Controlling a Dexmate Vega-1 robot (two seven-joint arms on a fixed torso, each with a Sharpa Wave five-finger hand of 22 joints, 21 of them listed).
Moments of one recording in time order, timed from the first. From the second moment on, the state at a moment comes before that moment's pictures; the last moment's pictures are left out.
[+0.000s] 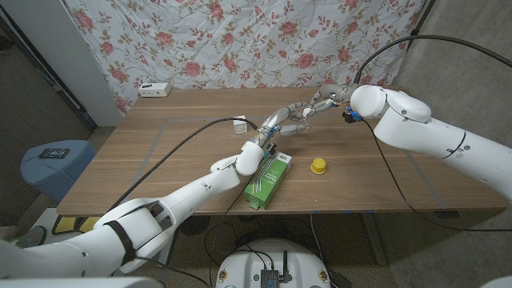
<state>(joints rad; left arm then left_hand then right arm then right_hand) 0.54 0.28 0.86 -1.11 0.31 -0.42 0.43 0.98 -0.03 0.47 -0.15 0.18 0.32 -0.01 0.19 0.17 0.93 -0.09 0.19 0.18 0.96 -0.14 0.17 0.16 0.37 -0.04 0.18 0.16 -0.46 -0.98 -0.79 -2.23 -0.25 -0.89 0.36 0.80 0.00 0.38 -0.17 0.20 0.57 -0.08 0.43 0.24 0.13 0.11 0.20 0.20 0.08 0.15 0.20 0.19 0.27 0.16 0.19 0.17</state>
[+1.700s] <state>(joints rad) 0.58 0.30 0.84 -1.17 0.31 -0.39 0.42 0.97 -0.03 0.47 -0.15 0.18 0.32 -0.01 0.19 0.17 0.93 -0.09 0.19 0.18 0.96 -0.14 0.17 0.16 0.37 -0.04 0.18 0.16 -0.50 -0.96 -0.78 -2.24 -0.25 -0.92 0.28 0.77 0.00 0.36 -0.14 0.18 0.78 -0.09 0.49 0.23 0.23 0.08 0.22 0.20 0.14 0.14 0.22 0.19 0.30 0.14 0.19 0.17</state>
